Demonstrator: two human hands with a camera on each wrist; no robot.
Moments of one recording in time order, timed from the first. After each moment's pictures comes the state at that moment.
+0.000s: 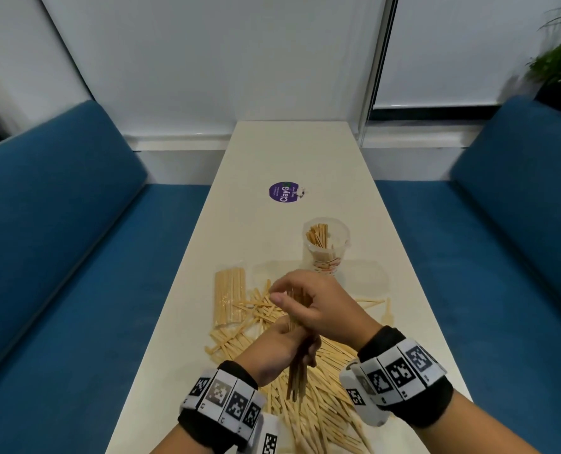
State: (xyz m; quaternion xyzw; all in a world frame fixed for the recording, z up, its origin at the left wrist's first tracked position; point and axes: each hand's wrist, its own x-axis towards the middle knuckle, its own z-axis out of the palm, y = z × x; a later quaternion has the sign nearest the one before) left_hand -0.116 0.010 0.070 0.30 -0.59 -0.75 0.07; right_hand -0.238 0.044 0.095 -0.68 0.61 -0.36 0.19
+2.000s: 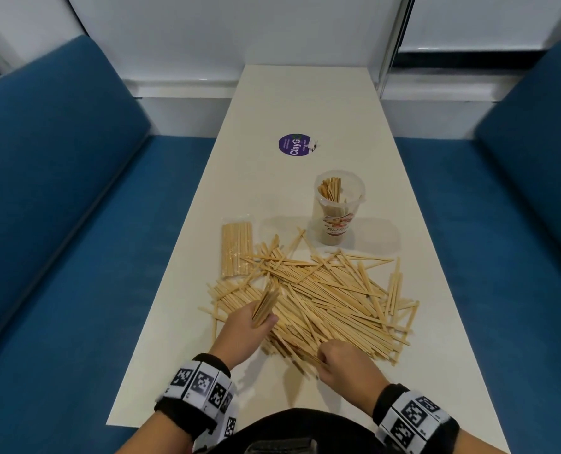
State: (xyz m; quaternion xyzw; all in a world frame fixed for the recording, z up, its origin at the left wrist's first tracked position) left_hand -0.054 -0.001 -0.020 0.47 -0.73 -0.48 0.09; right_hand -0.207 0.133 -0.042 -0.60 0.75 -0.03 0.27
